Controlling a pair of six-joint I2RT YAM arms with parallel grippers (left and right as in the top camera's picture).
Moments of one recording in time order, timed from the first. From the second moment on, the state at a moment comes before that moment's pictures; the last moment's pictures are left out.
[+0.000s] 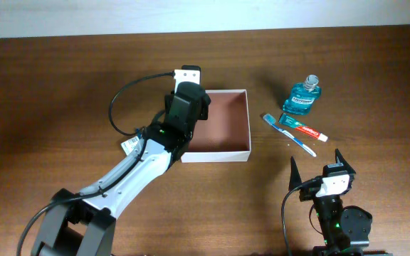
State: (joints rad) left arm -0.55 1.68 1.09 0.03 -0.35 -0.25; right arm -0.02 0.01 0.01 -0.06 -0.11 -0.10
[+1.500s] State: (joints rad) left arm -0.55 1.74 1.09 0.05 -0.42 -0.25; right arm -0.02 0.01 0.01 -0.06 -0.11 -0.10
